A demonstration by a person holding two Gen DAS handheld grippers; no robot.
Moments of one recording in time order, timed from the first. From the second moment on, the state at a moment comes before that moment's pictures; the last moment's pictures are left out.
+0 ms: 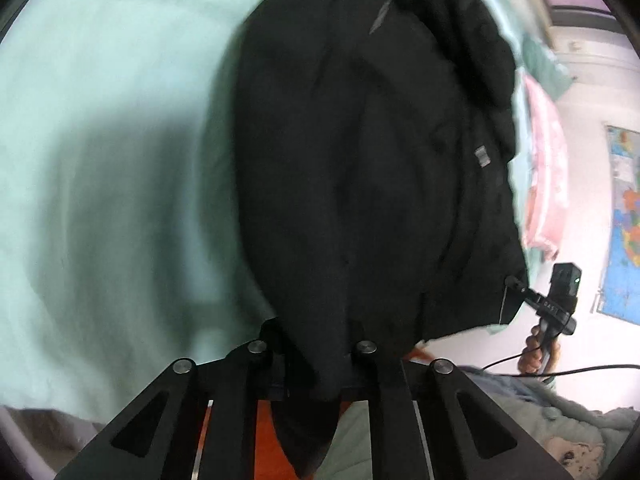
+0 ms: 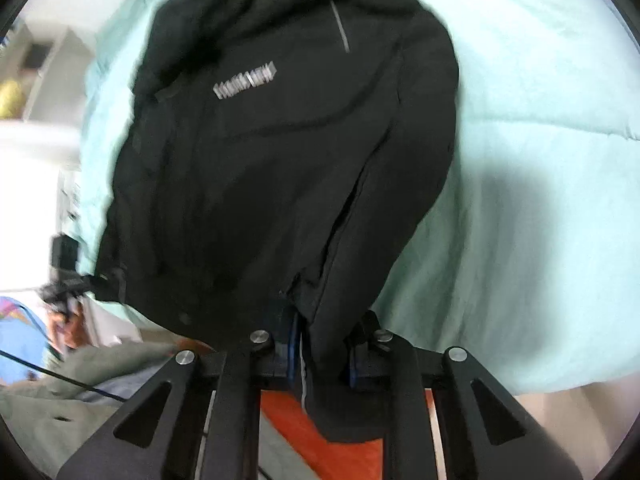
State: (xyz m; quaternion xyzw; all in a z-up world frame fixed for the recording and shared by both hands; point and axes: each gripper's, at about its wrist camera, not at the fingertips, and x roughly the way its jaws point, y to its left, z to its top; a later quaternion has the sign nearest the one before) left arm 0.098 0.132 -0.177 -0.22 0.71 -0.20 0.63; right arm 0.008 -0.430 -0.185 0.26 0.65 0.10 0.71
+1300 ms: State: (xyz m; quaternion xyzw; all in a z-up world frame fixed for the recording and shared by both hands) left arm 0.460 0.076 -0.094 -0.30 0.57 -0.17 0.75; right arm 0.330 -0.561 -0.135 0.37 0.53 0.01 0.76
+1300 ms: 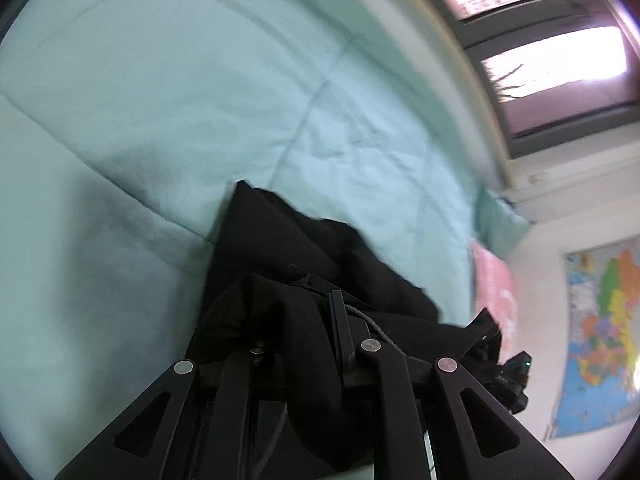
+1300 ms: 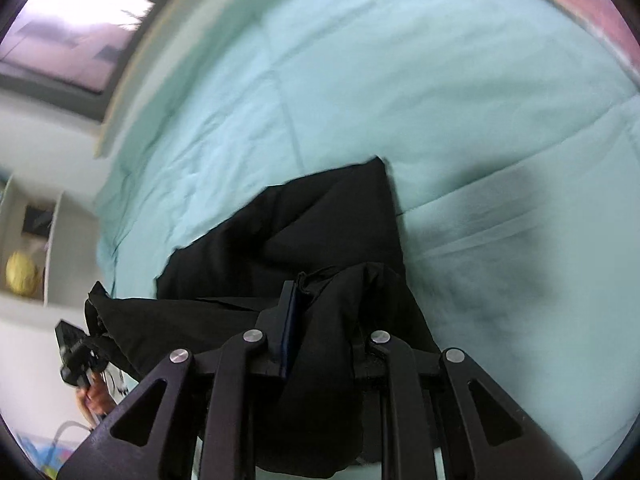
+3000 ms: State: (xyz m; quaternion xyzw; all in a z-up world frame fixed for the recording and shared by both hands) left arm 0.515 0.086 -0.153 -0.21 0.64 -0.22 0.71; right arm 0.424 -0.553 -0.173 0.14 0.56 0.12 0.81
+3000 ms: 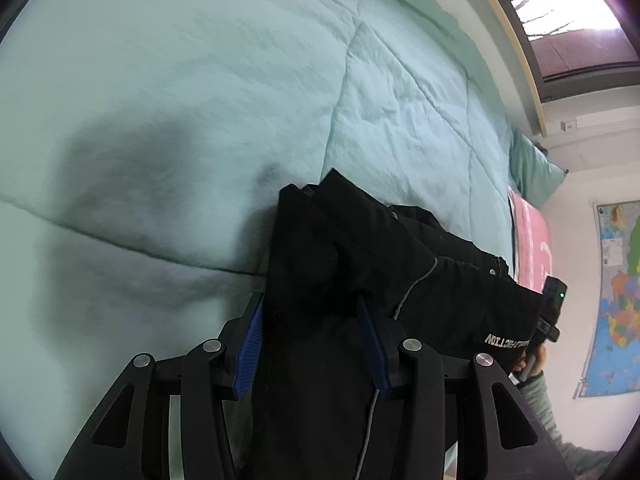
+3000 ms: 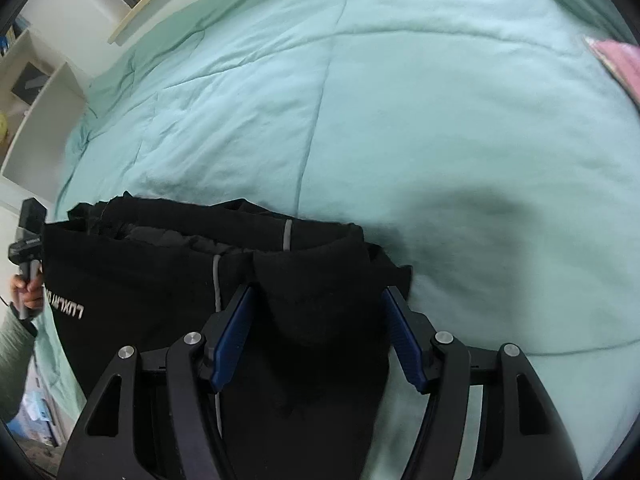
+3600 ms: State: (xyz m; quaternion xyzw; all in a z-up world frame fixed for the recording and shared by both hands) left arm 0.501 0.092 -0.039 -0.26 0.46 -0.21 0.82; right arm 0.390 -0.538 -0.057 0.06 0.46 -0.02 0.89
